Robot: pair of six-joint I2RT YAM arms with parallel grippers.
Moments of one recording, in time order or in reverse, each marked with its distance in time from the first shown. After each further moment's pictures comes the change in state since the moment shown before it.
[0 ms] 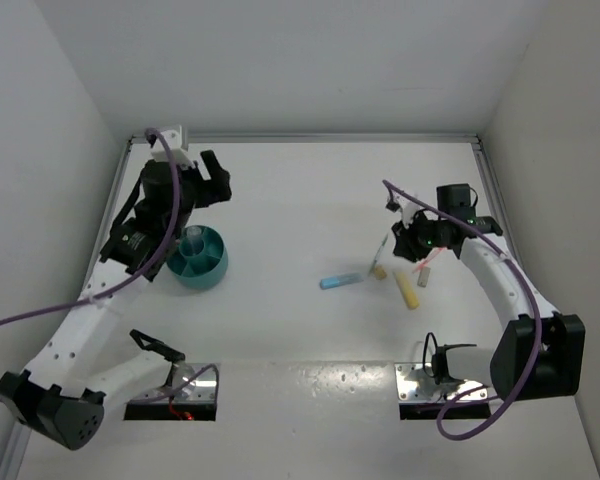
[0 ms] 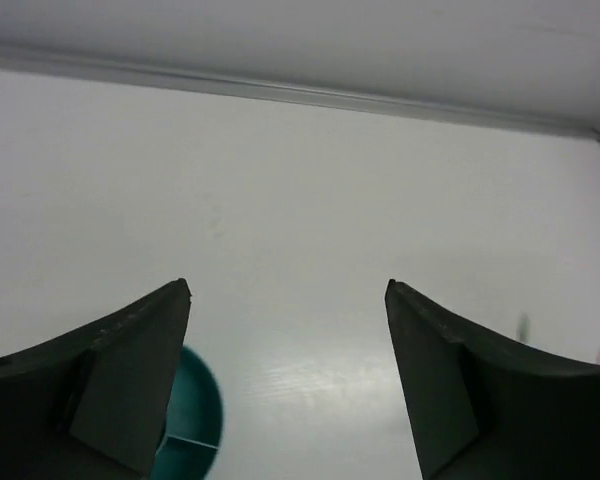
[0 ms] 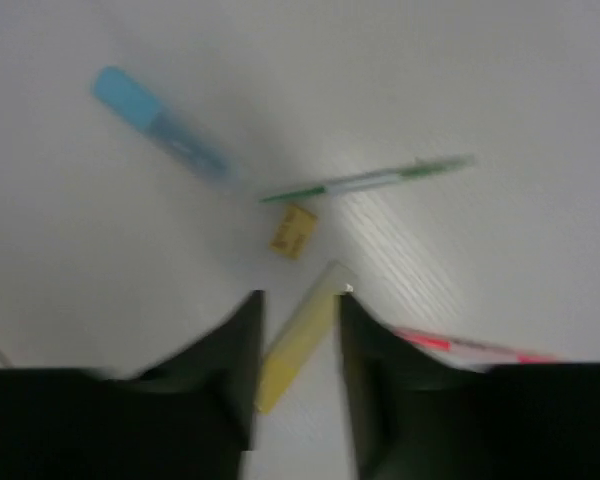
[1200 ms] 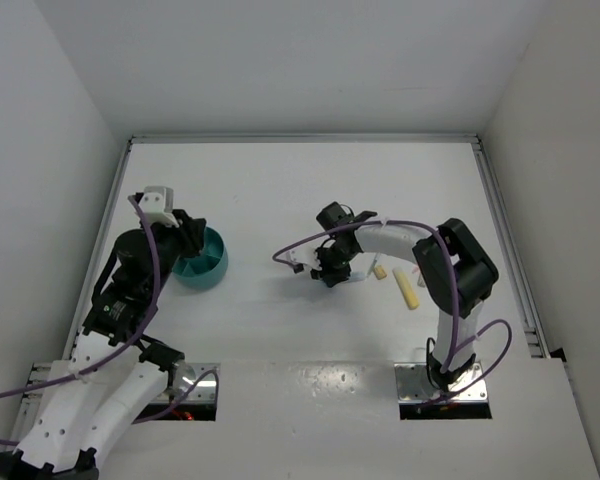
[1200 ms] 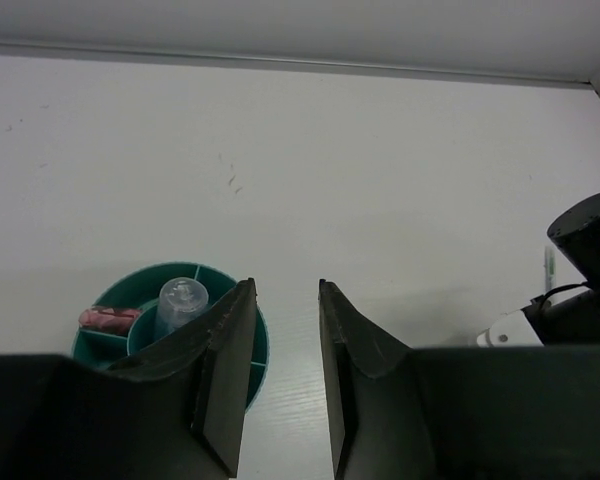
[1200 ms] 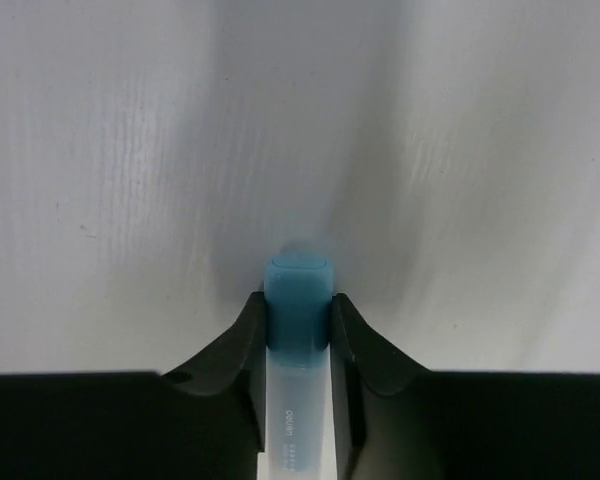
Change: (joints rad) left arm 0.052 -0.434 -0.387 0.042 0.187 0.103; right arm 0.577 0.629 0.232 0.036 0.074 -0.464
